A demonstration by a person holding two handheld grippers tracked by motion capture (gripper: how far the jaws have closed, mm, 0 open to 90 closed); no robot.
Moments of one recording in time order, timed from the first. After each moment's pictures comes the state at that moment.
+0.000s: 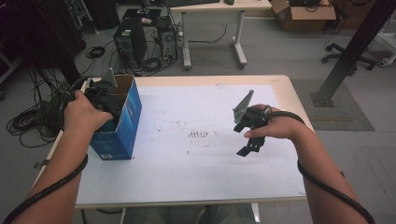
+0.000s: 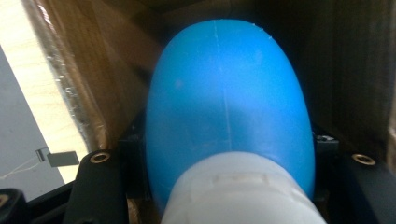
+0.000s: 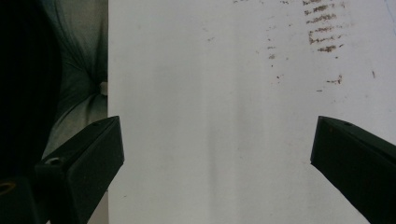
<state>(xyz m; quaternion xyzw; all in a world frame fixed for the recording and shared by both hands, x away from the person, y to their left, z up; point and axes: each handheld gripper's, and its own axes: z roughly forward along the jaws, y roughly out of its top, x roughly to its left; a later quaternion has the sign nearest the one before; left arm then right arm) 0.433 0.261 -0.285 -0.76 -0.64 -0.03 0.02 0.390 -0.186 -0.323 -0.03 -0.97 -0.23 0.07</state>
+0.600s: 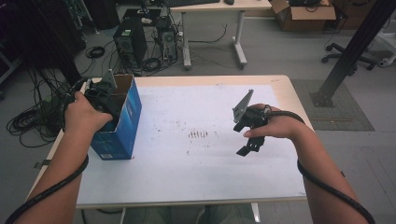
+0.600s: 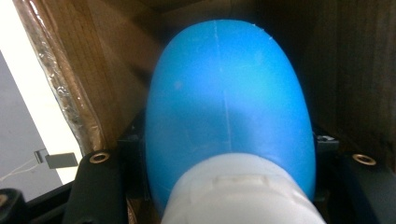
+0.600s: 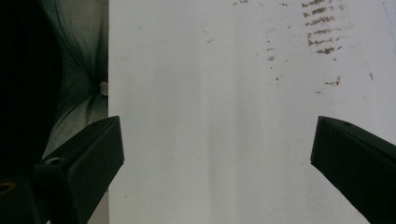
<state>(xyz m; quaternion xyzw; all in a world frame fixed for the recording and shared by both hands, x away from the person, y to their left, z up) 0.432 0.262 -0.287 -0.76 -0.64 -0.04 0.01 0.389 -0.185 -0.321 -0.03 -0.97 -0.23 0.07</state>
